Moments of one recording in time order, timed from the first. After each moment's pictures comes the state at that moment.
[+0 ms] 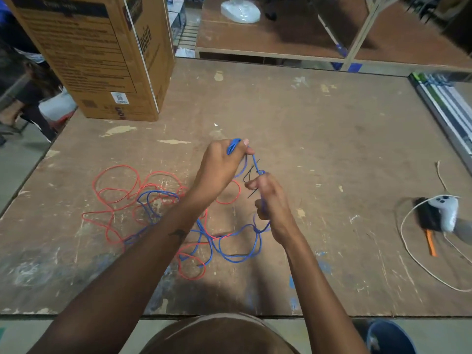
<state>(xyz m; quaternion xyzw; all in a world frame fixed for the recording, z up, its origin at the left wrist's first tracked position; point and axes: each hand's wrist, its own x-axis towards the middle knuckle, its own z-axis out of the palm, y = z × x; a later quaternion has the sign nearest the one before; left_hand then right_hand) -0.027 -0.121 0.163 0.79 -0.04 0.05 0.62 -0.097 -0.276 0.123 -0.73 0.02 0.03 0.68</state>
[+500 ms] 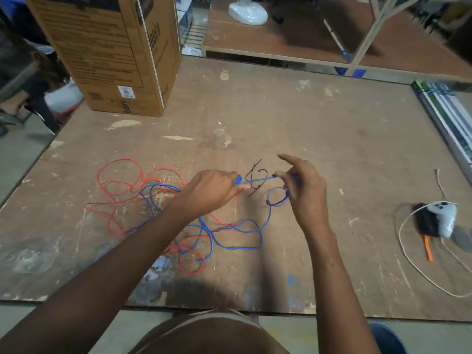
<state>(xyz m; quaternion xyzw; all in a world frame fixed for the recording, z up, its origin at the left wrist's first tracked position) -0.055 -0.086 0.120 0.97 -0.22 0.05 0.07 -0.081 -0.329 0.138 -0.89 -0.07 -0.19 0.42</state>
